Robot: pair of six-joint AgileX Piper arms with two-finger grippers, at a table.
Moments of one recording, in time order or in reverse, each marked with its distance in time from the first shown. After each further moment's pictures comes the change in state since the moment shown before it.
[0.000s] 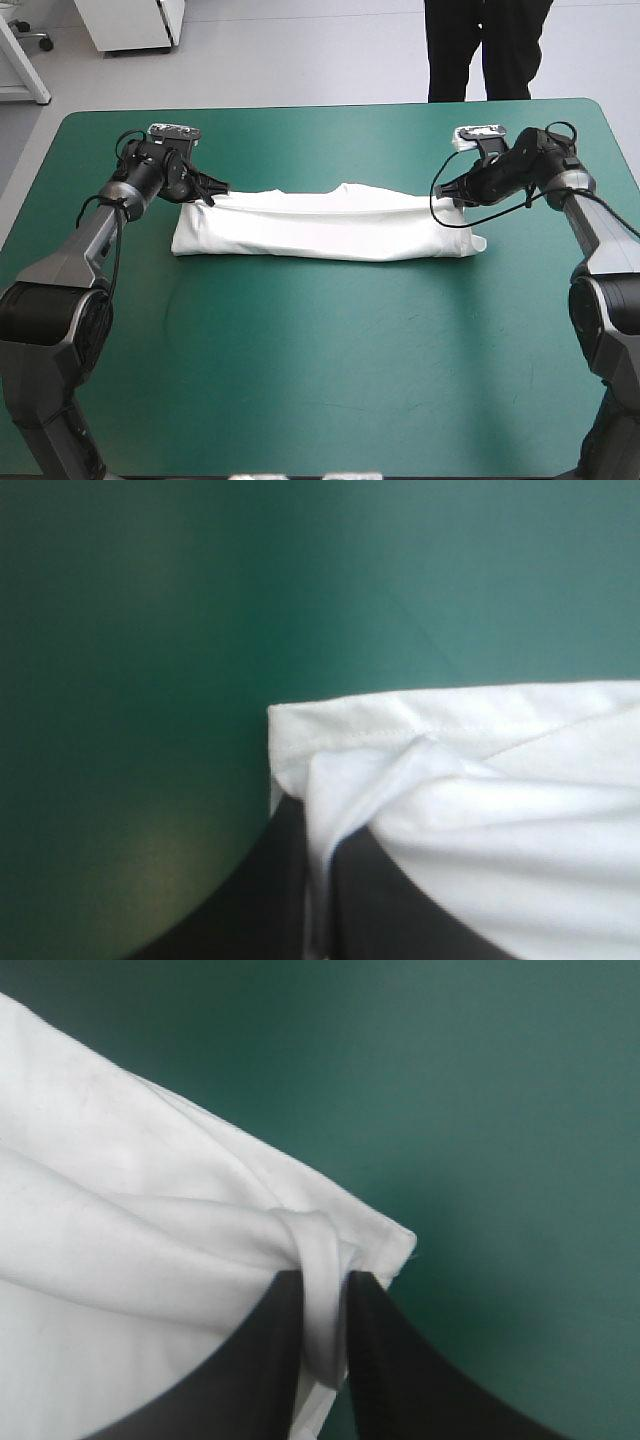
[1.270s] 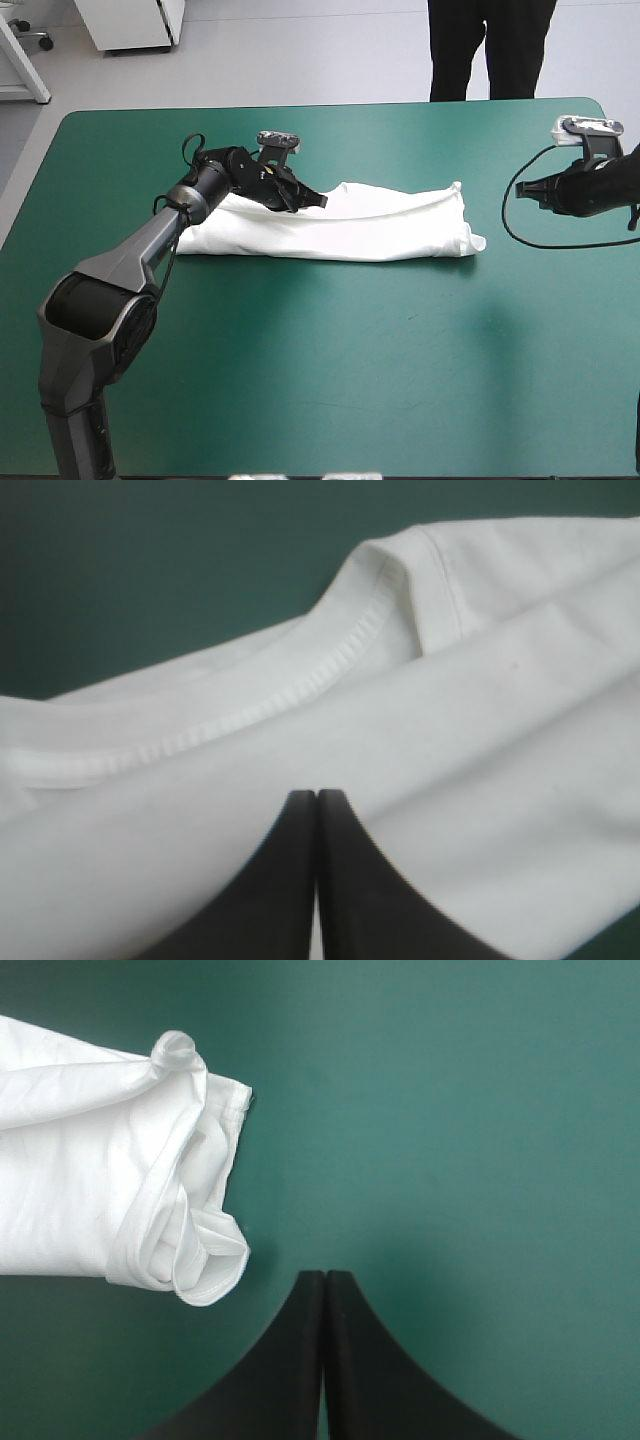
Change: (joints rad) left arm -0.237 0.085 -0.088 -0.590 -0.010 0.377; right arm -0.247 -0.429 0.213 -0.005 0.134 0.036
